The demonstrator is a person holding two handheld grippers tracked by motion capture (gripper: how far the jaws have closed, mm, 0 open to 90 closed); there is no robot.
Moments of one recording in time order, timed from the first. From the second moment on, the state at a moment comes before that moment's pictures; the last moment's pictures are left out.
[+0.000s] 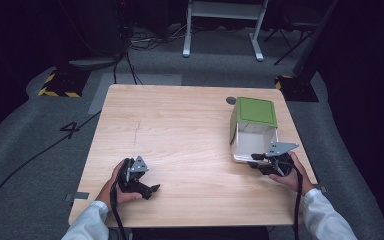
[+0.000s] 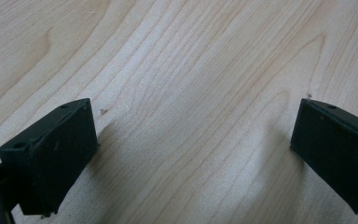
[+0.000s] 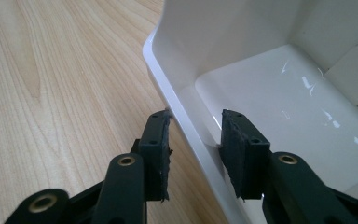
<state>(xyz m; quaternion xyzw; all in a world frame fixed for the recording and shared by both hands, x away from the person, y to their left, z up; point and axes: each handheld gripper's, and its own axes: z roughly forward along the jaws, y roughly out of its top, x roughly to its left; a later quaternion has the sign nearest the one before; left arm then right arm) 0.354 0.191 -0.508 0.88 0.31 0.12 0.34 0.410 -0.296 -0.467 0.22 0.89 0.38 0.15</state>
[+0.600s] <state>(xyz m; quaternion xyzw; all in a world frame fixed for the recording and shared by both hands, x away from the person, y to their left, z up) 0.354 0.191 -0.508 0.88 0.31 0.12 0.34 0.404 -0.298 -0.468 0.22 0.89 0.38 0.15</state>
